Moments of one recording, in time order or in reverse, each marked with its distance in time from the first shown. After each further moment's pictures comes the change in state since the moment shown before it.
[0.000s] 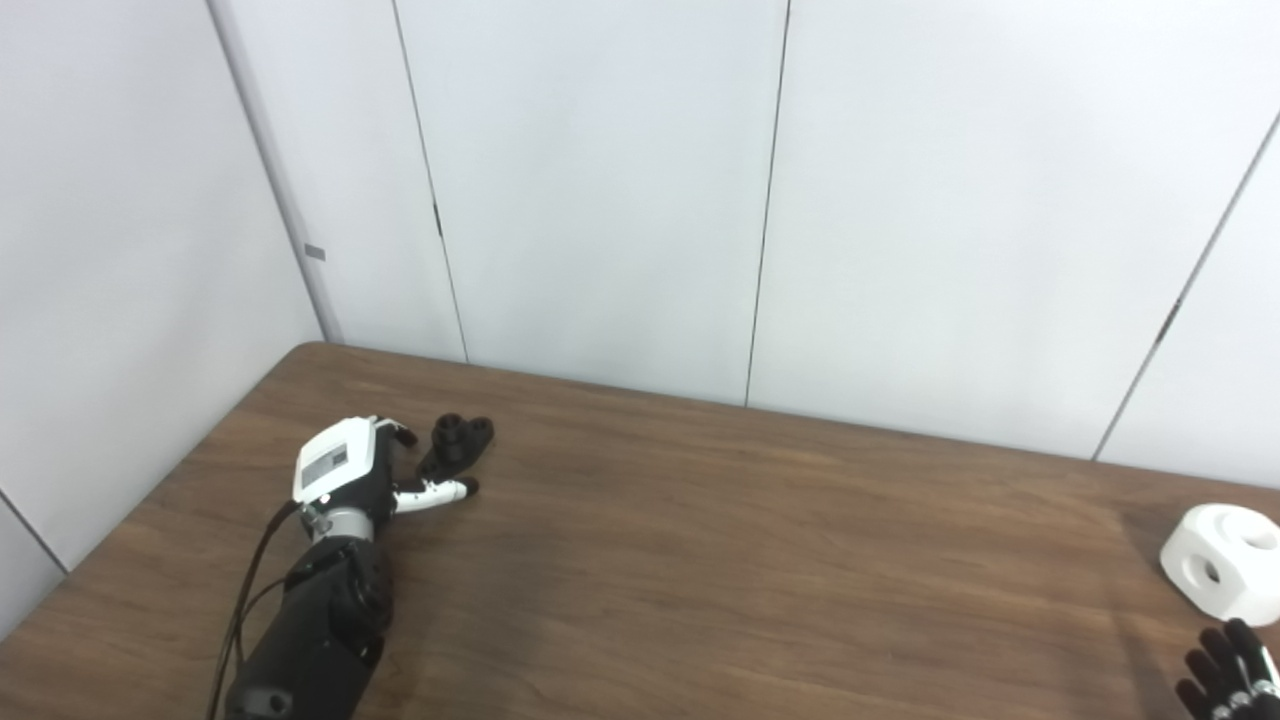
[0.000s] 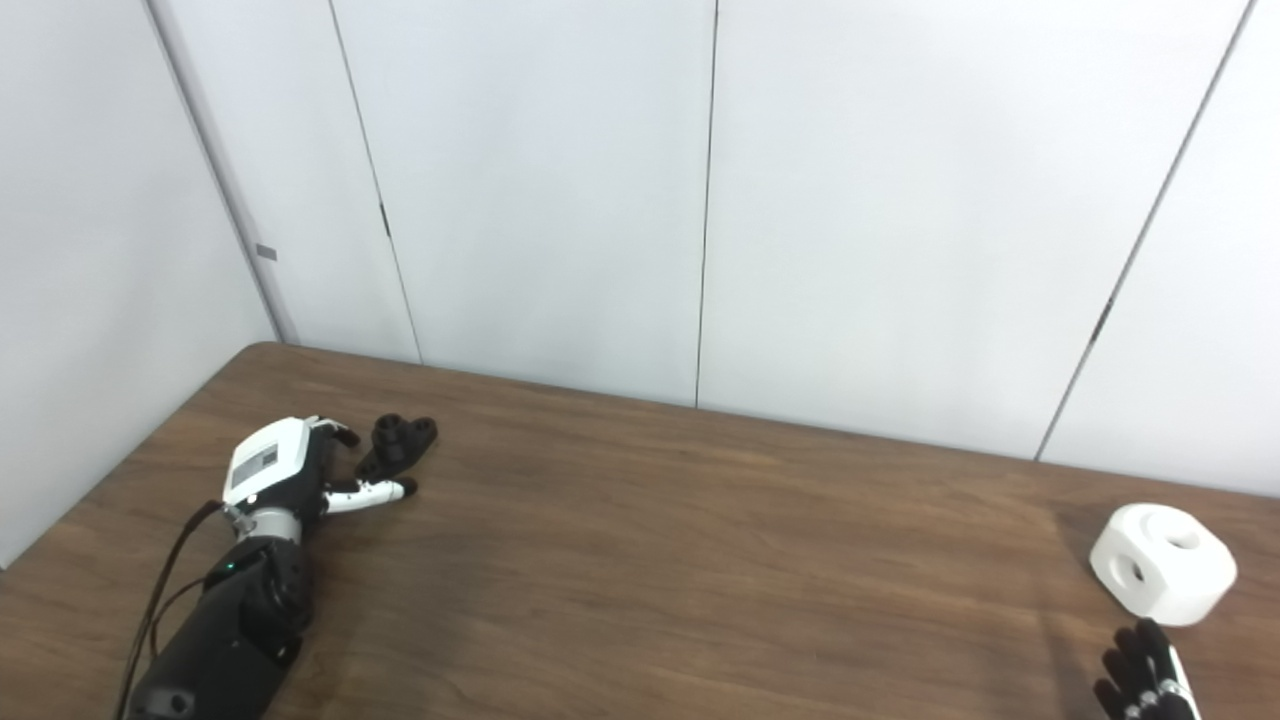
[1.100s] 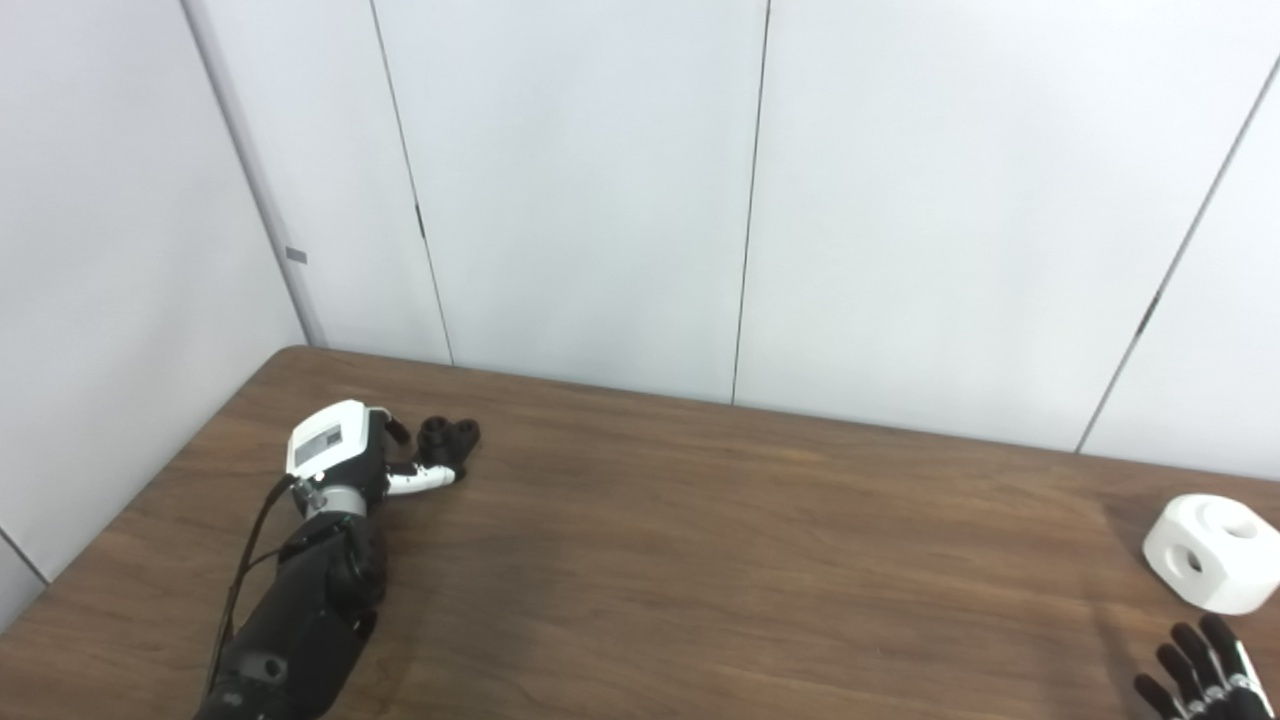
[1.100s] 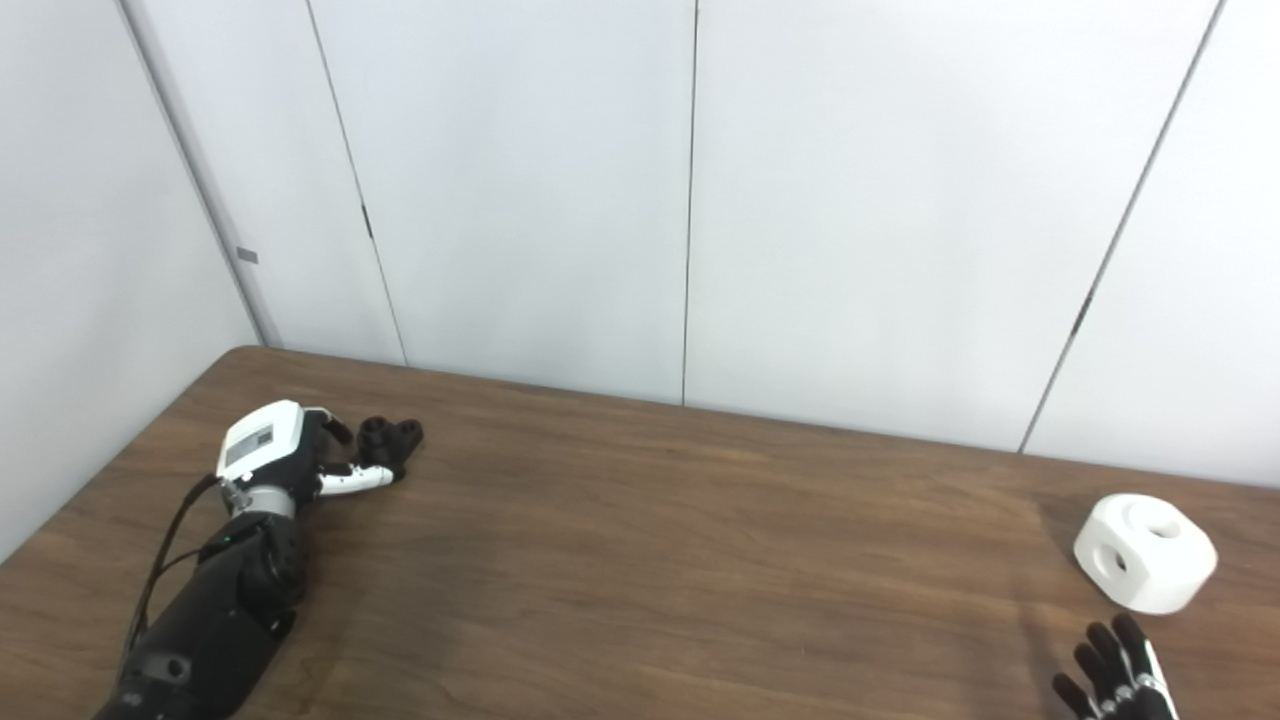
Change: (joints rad) left arm -0.063 0.042 -0.074 0.056 -0.016 0.028 -0.019; right arm 0.014 0.009 0.012 -0.018 -0.013 0.005 -0.014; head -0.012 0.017
